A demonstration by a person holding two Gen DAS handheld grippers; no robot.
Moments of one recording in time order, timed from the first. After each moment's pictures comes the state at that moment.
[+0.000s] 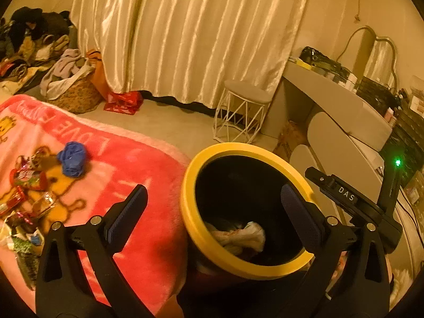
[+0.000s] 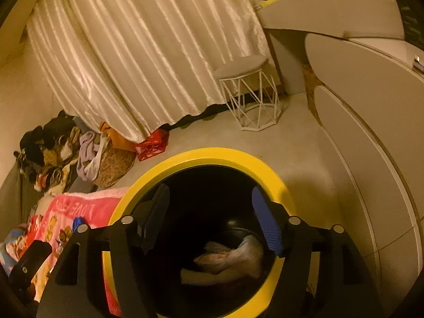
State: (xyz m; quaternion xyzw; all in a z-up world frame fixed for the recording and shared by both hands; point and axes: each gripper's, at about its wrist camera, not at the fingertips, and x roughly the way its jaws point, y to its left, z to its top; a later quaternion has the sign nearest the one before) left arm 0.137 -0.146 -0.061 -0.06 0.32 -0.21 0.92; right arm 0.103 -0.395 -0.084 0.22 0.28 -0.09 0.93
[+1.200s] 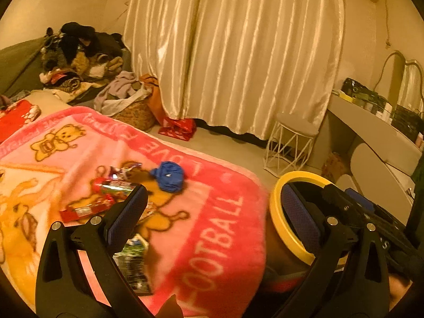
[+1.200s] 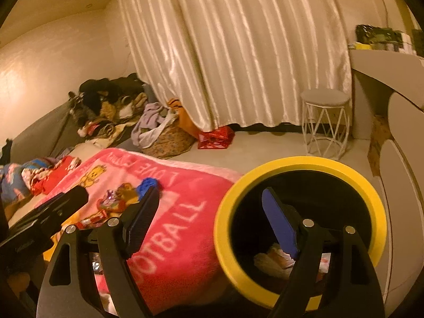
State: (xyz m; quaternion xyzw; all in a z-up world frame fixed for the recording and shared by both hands) left arm 0.101 -0.032 -0.035 -0.06 0.25 -0.08 0.96; right arm 0.091 -0.249 -0.040 0.09 0.25 0.09 0.96
